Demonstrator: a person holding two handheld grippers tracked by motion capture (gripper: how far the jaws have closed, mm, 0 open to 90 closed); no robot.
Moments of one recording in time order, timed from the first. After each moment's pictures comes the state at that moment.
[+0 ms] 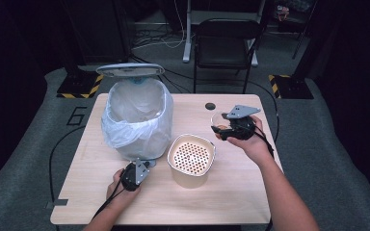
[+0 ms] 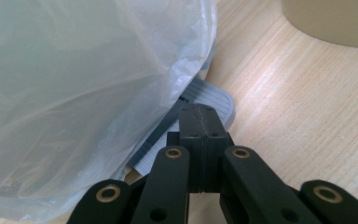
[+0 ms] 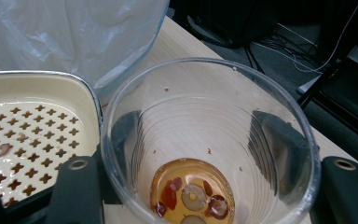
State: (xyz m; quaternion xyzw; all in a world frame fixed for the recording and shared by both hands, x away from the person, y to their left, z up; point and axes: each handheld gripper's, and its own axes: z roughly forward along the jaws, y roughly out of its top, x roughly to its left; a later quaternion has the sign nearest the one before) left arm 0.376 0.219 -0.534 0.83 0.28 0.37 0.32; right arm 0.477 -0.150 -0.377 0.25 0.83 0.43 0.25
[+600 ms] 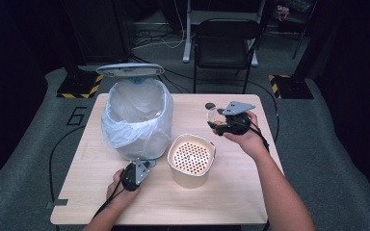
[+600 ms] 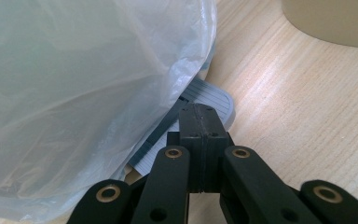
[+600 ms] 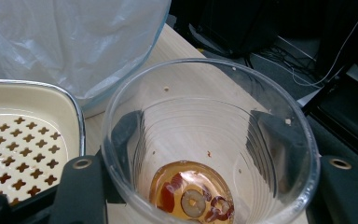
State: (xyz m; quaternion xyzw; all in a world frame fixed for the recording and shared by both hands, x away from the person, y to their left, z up) left arm 0.376 0.219 -0.533 0.83 0.28 0.37 0.32; right arm 0.492 -0.142 -0.377 0.23 0.83 0.44 0.26
